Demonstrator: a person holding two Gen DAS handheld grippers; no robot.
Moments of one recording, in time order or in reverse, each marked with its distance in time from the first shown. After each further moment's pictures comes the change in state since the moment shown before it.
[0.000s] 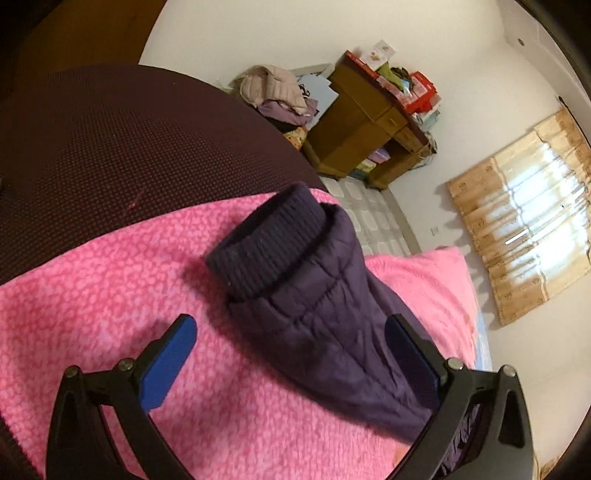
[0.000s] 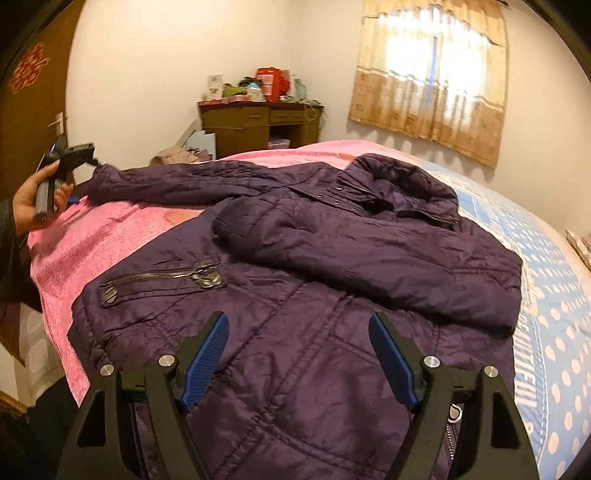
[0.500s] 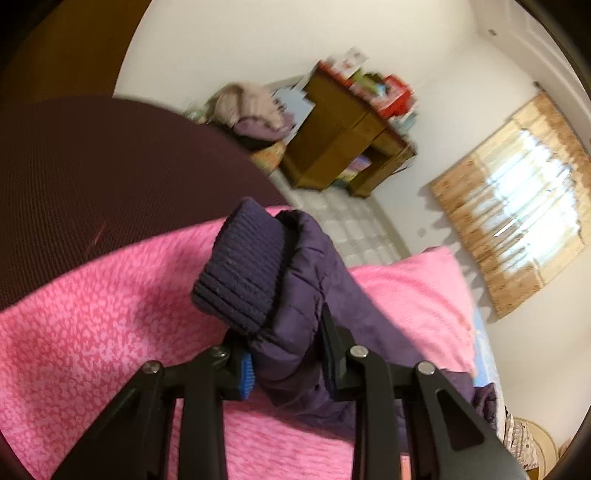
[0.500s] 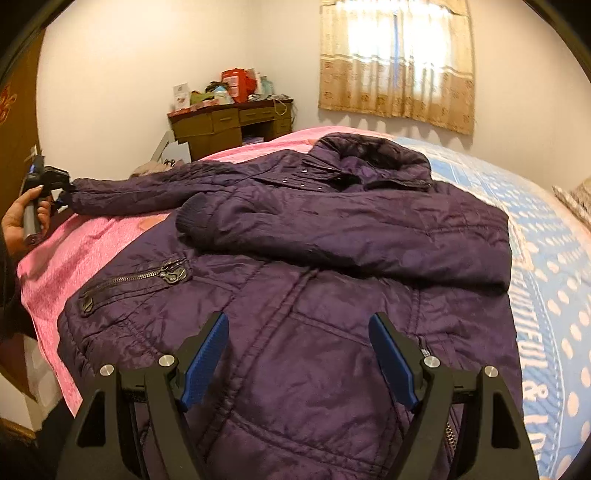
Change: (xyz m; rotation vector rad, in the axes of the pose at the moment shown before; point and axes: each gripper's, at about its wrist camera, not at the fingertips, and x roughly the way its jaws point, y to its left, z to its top) left arm -0.020 -0.019 0.026 0.099 -0.078 -0.076; right arm 0.004 -0.033 -0.019 0.149 0.019 -0.021
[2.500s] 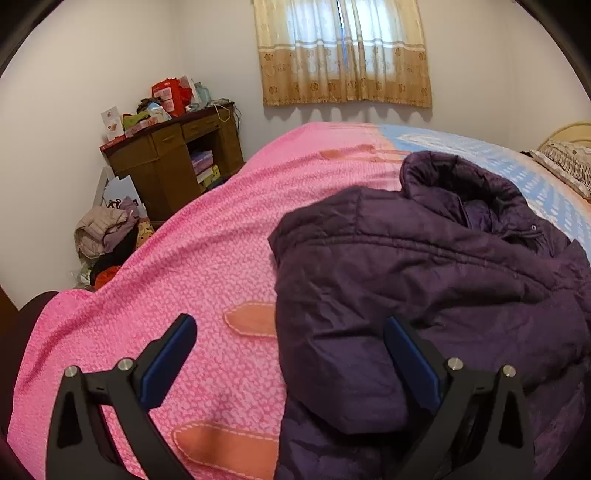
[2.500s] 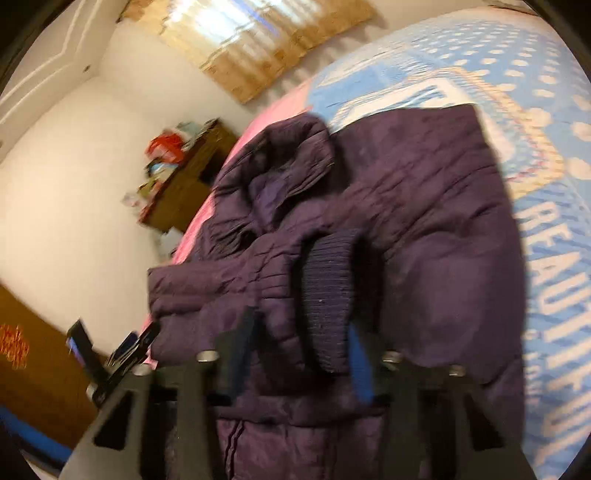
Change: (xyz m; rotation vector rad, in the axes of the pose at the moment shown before) left arm 0.028 -0.238 -0.200 1.011 0.024 -0.019; right arm 0.079 -0.172 0.069 0.660 0.091 0.269
